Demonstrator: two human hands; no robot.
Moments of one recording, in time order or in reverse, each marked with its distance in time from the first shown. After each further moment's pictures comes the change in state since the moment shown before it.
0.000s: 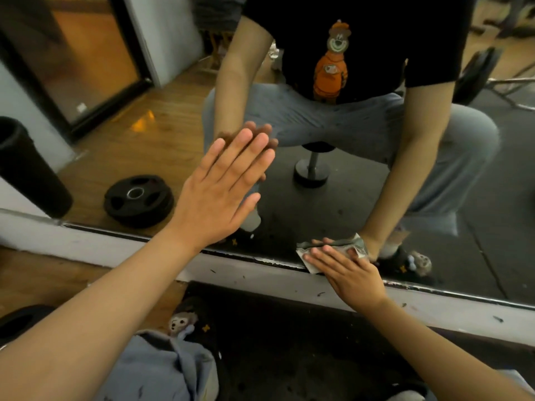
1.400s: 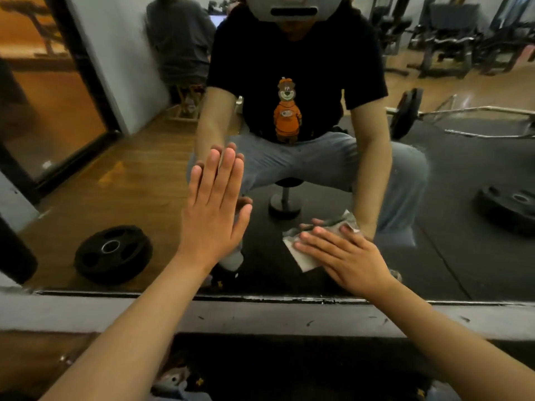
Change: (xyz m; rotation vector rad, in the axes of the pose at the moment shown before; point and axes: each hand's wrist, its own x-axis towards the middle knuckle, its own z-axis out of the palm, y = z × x) left_hand 0.045 -0.001 -0.005 -0.036 0.134 -0.196; right_hand 0.065 0.078 -0.088 -0.088 0.126 -0.011
